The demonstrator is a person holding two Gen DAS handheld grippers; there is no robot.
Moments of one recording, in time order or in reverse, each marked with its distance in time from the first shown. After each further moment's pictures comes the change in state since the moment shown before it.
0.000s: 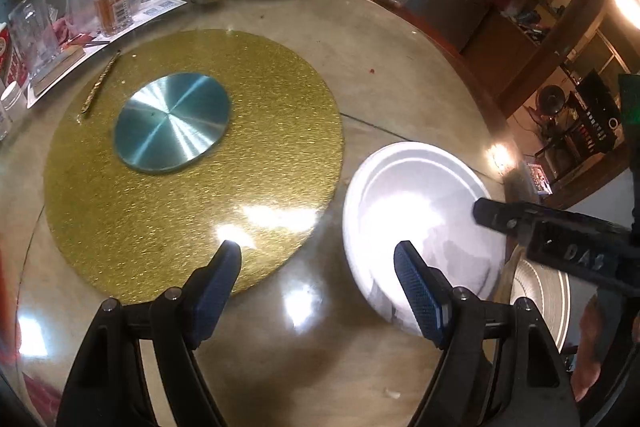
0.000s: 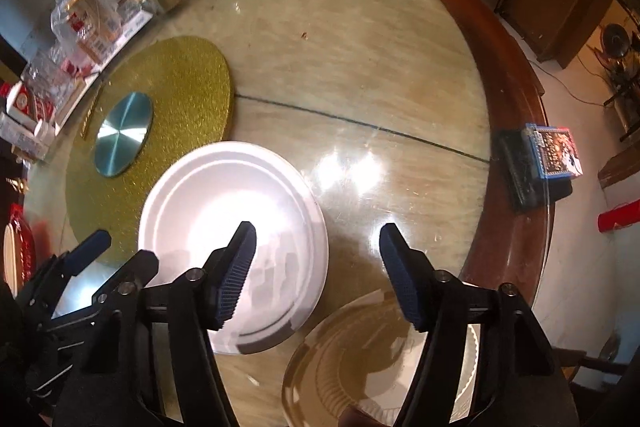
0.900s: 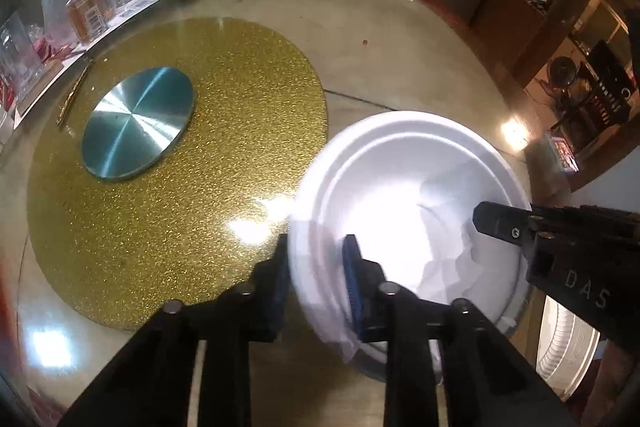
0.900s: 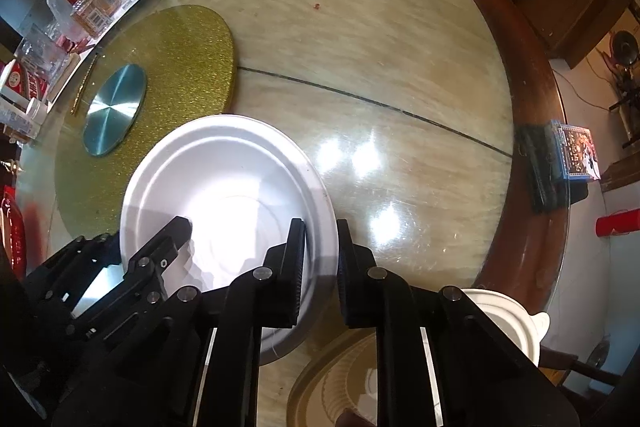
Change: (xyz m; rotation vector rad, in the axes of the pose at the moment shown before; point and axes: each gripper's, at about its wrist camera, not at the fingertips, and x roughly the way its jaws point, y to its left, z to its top) left arm 0.033 -0.024 0.001 0.086 0.047 0.072; right arm 0.025 0.011 0.000 -0.037 0.064 -0.001
